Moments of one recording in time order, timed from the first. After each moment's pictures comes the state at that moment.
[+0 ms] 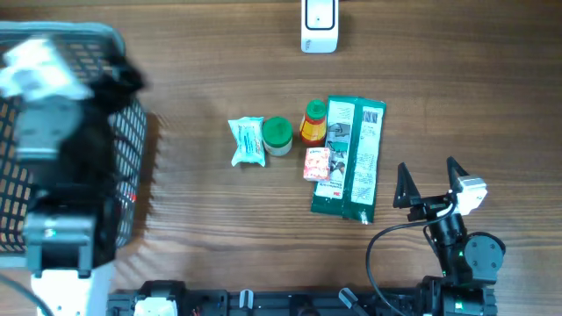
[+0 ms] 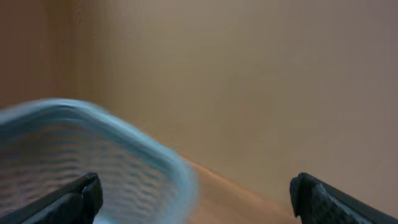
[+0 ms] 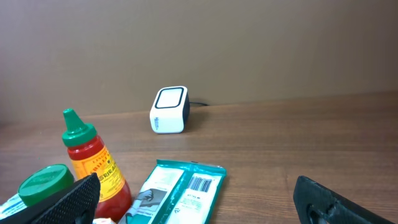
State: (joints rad) left arm 0.00 0.97 1.24 -0.40 -0.39 -0.36; right arm -0.12 0.03 0.01 0.02 -0.29 0.16
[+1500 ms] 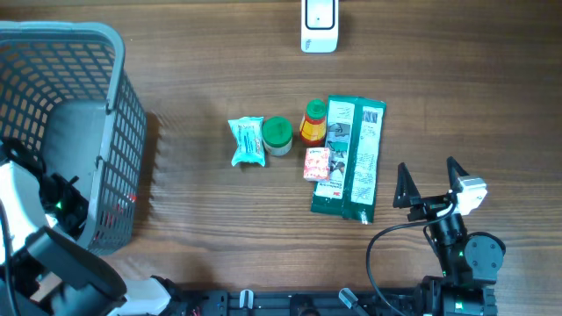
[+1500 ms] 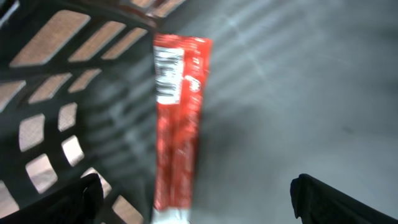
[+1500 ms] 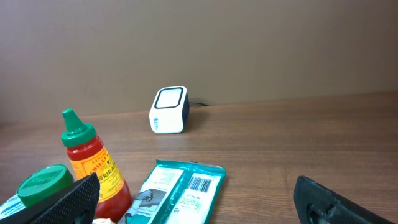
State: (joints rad) left arm 0.75 1.61 1.13 -1.16 -0.05 -1.73; right arm -0.12 0.03 0.01 0.02 -0.29 0.16
